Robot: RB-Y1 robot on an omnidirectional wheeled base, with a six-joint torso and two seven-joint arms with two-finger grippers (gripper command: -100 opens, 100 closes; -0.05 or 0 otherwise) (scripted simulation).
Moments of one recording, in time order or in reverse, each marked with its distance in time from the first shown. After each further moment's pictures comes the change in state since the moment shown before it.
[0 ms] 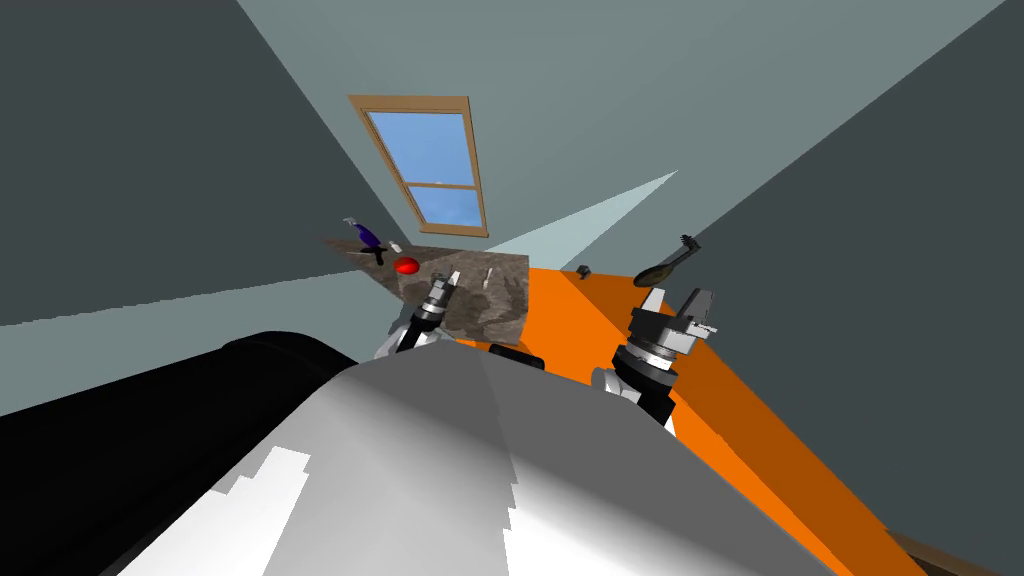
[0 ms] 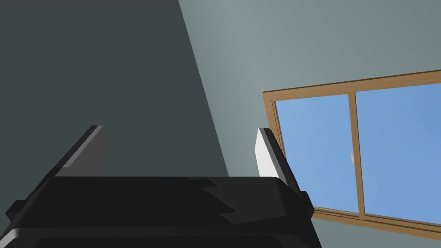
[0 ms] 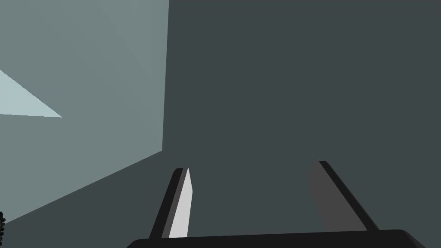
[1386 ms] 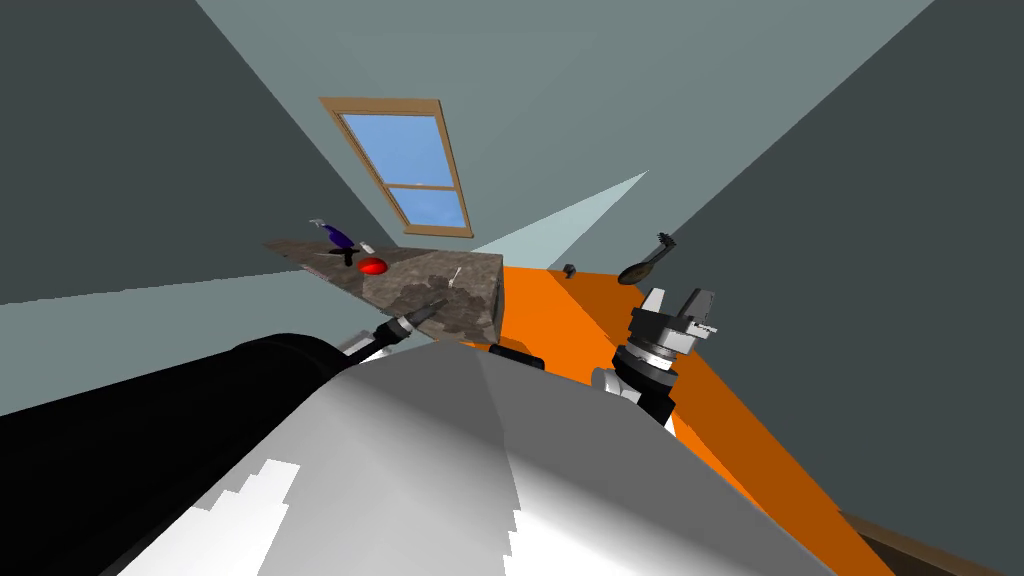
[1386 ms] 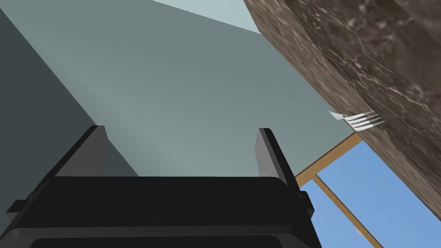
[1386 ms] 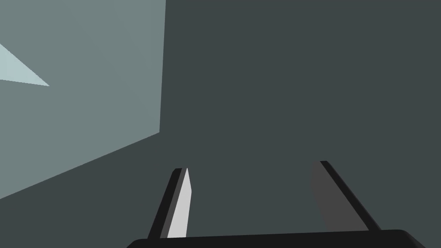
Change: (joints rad) left arm 0.127 0.416 0.086 0.432 -0.256 -0.178 0.098; right arm 0.000 0.000 0.000 0.000 0.000 0.000 0.000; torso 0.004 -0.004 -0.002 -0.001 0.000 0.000
